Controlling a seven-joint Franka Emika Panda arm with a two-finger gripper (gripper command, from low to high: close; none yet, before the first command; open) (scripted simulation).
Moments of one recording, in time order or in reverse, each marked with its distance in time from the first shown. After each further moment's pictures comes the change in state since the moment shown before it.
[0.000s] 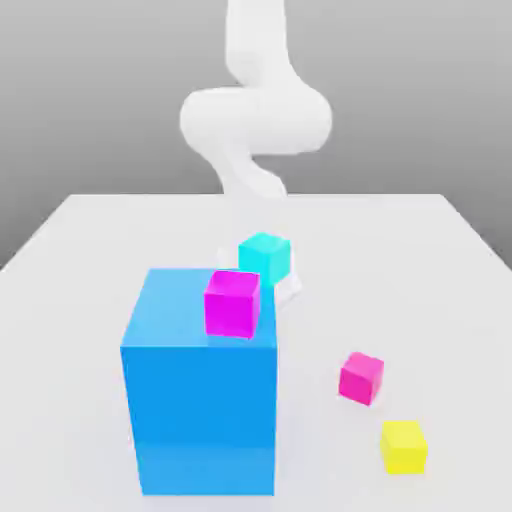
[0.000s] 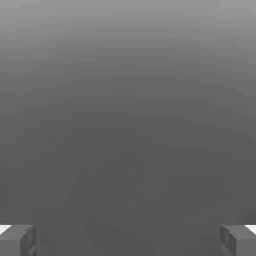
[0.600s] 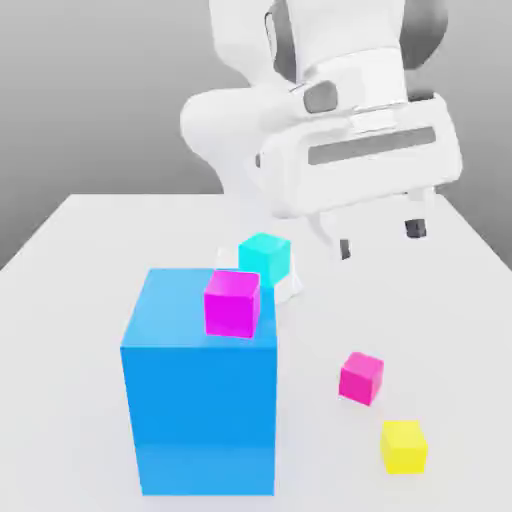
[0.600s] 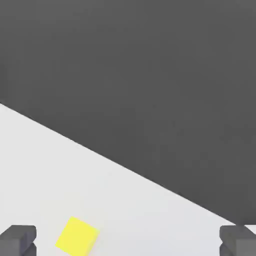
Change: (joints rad) arm 0.310 0.411 -0.046 -0.327 0.142 0.297 -0.380
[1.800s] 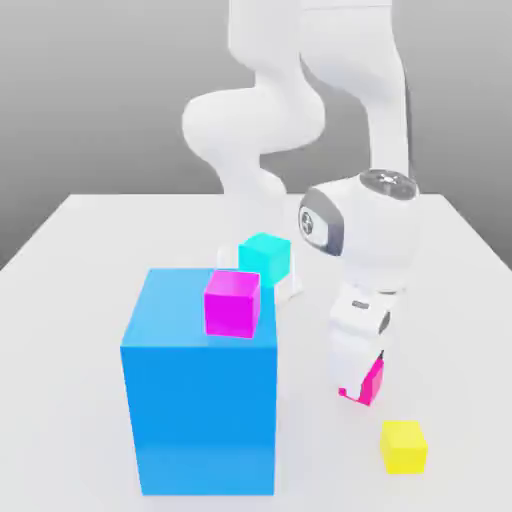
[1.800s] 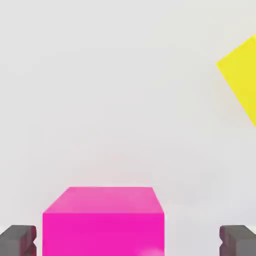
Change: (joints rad) arm 0.124 0.559 0.072 -0.211 -0.219 0.478 -0.071
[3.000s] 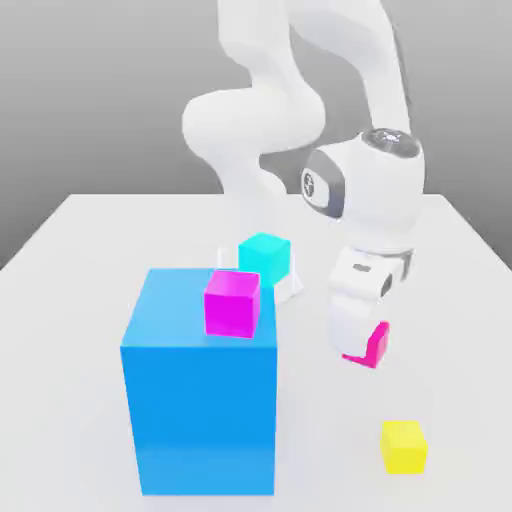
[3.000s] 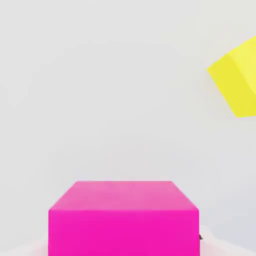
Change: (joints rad) arm 0.000 -0.344 -0.003 -0.020 0.128 -0.352 -0.192
